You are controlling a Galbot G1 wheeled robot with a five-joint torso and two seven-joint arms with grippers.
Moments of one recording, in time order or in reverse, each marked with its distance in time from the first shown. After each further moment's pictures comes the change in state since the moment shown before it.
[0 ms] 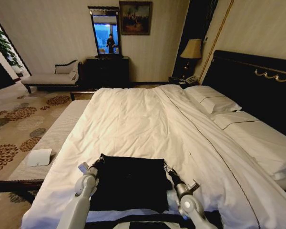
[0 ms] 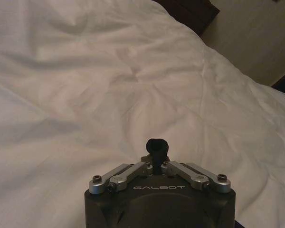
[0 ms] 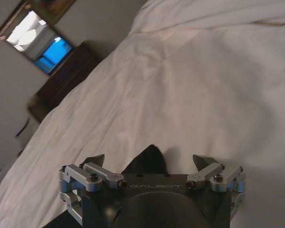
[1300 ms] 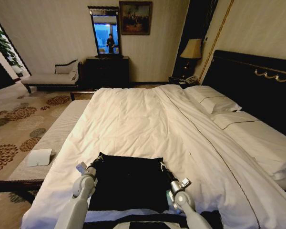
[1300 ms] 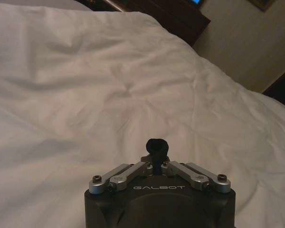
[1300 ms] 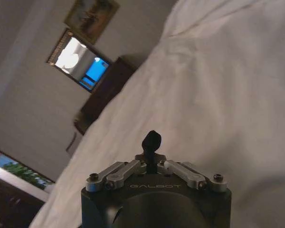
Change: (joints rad) left arm 0.033 0.037 -0.005 -0.076 -0.017 -0.012 -0.003; right arm 0.075 0.067 -0.023 -0.158 0.045 0.092 -0.275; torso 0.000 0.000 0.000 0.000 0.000
